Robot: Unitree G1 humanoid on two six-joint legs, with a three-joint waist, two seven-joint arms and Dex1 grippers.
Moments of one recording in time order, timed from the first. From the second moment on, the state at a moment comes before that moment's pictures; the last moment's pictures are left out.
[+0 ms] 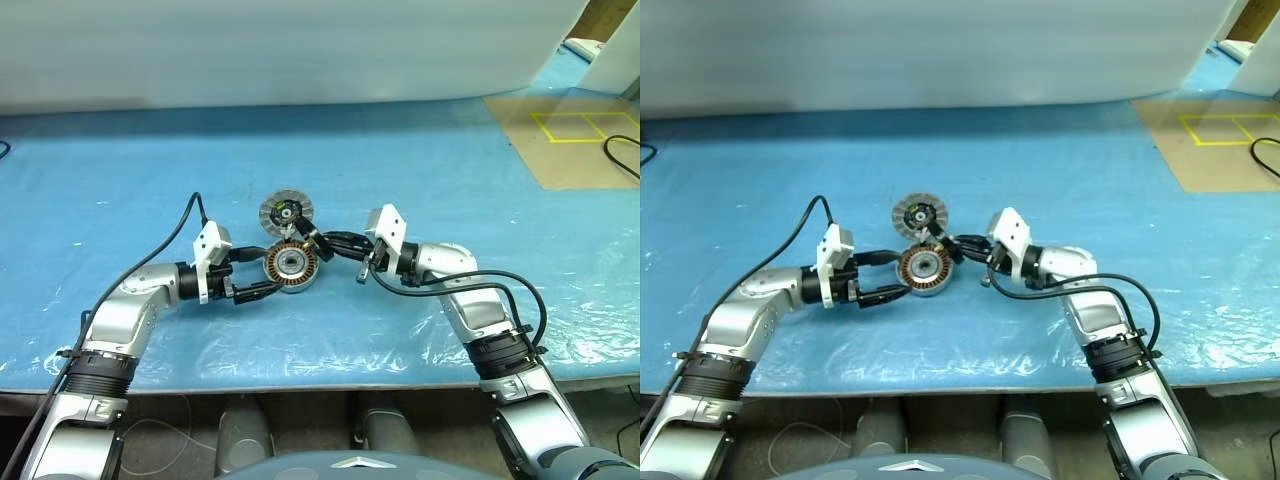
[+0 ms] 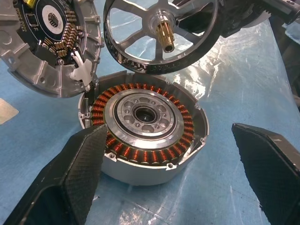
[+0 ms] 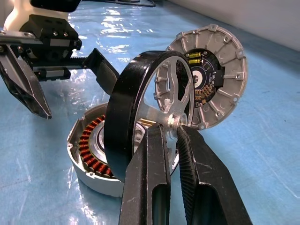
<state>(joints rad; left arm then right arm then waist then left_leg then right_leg) -0.29 0.55 -0.03 0.08 -0.41 0.35 -1.14 -0.43 -0.39 0.20 0.05 0.18 0.14 0.91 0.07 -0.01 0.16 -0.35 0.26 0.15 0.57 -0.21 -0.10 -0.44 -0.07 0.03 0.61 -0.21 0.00</state>
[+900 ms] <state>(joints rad) -0.29 0.54 -0.03 0.09 -0.41 0.34 -1.14 -0.44 -0.53 0.16 0.14 0.12 0.02 0.96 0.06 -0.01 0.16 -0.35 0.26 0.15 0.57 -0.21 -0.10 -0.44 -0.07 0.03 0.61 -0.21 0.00</state>
